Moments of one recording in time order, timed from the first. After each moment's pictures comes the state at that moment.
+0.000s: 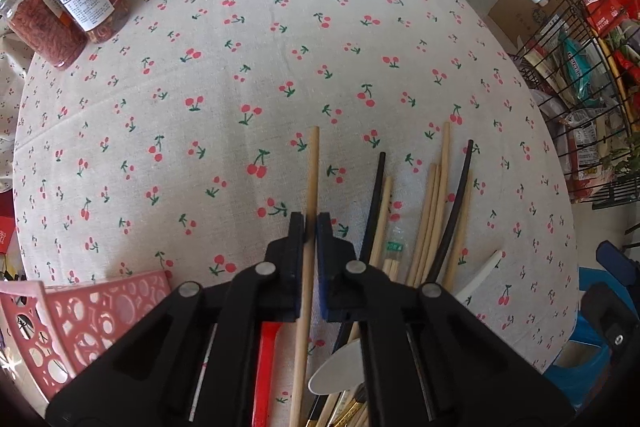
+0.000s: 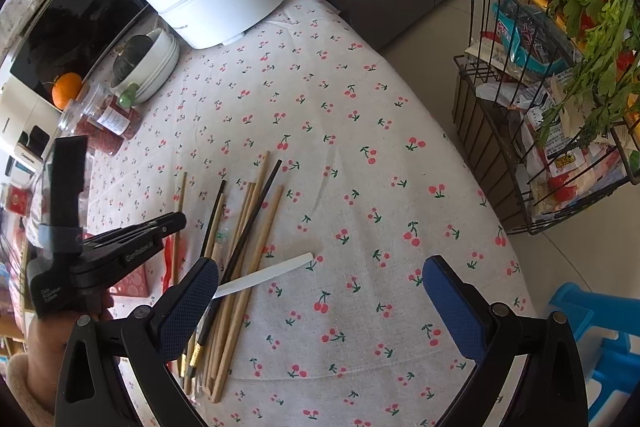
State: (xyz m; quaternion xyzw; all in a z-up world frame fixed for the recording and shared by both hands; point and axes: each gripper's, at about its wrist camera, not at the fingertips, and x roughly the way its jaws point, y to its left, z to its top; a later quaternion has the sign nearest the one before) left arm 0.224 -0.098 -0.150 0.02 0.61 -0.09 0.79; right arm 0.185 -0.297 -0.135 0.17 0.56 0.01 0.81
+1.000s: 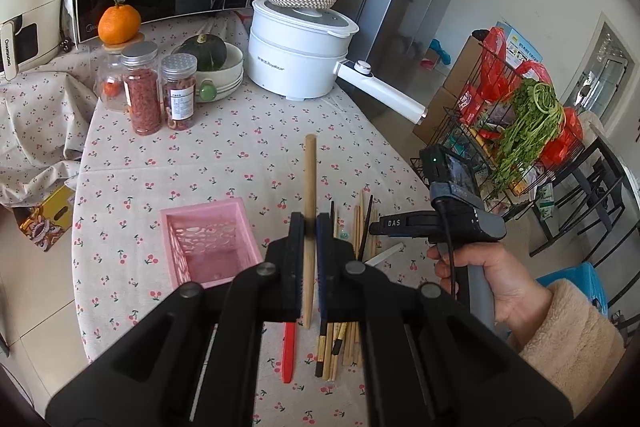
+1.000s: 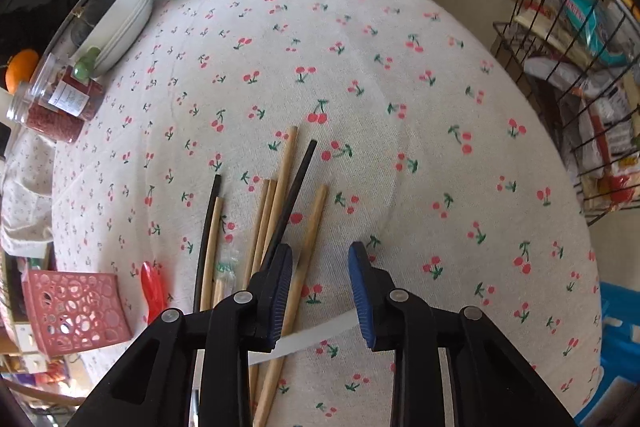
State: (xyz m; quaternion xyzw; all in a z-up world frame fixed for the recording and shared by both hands) left arm 0.109 0.011 -0.031 -0.08 0.39 -0.18 0.90; right arm 0.247 -0.227 -0.196 0.13 0.62 -0.02 0.78
